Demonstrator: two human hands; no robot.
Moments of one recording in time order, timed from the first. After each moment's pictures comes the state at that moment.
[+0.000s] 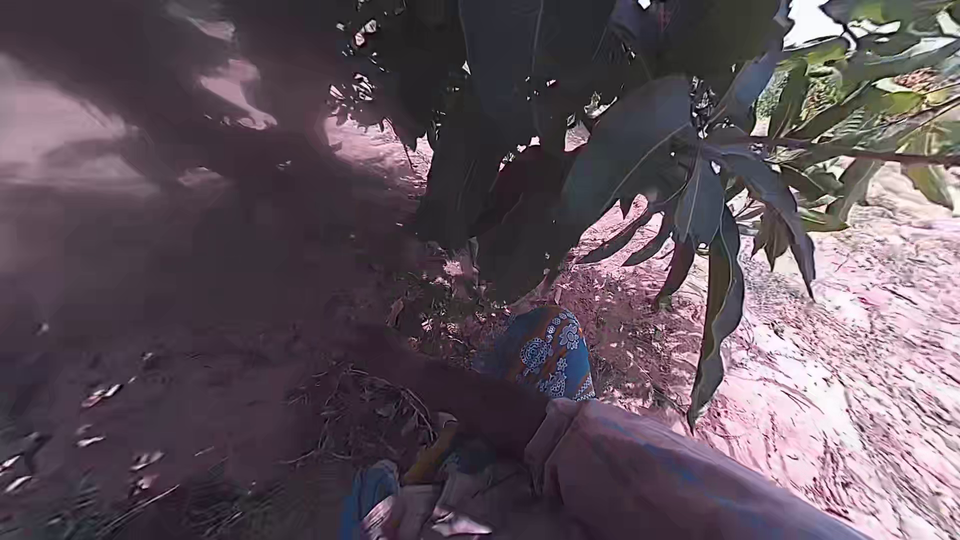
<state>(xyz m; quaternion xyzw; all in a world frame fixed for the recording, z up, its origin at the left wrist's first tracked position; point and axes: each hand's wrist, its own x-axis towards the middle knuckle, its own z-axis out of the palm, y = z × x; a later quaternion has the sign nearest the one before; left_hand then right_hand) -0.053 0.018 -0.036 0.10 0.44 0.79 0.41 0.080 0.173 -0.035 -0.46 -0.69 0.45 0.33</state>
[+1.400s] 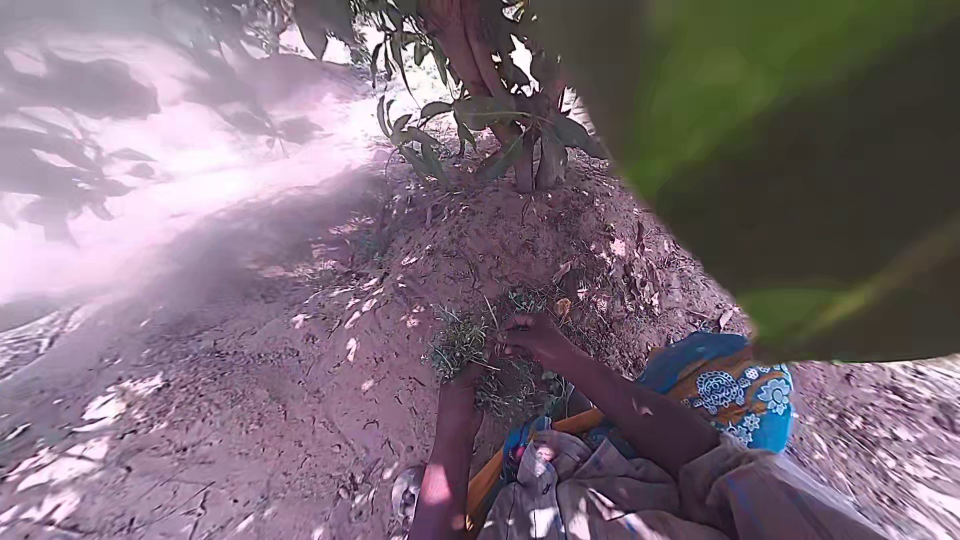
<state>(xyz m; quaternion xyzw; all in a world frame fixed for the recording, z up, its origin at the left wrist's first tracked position) -0.048 0.039 -0.081 0.11 0.56 0.72 0.40 0.056 0.141 -0.052 -0.33 -0.59 0.70 0.23</state>
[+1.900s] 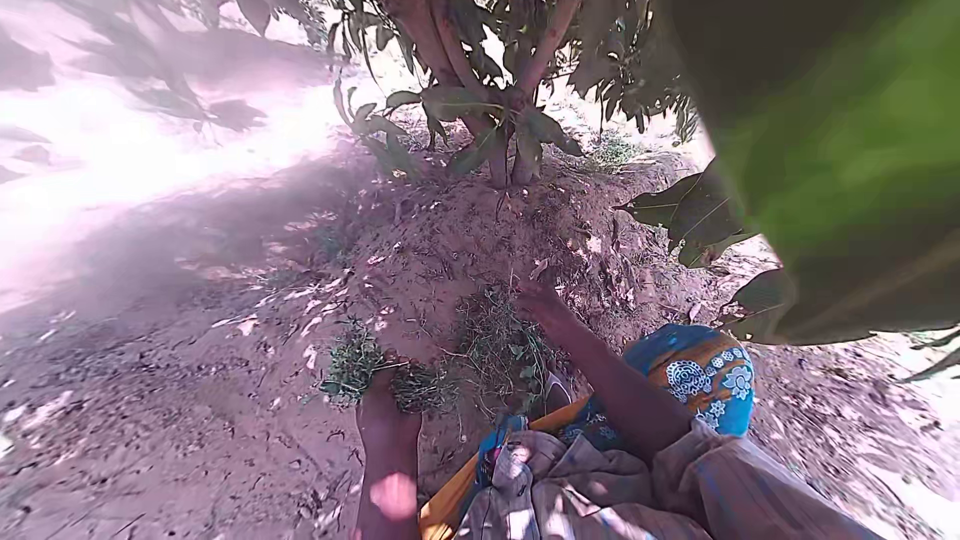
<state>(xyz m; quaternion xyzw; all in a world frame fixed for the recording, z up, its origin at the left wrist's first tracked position) -0.092 0.033 -0.089 0.03 0.48 0.82 0.32 0.080 0.188 -0.056 -0.44 -0.55 0.64 0.30</state>
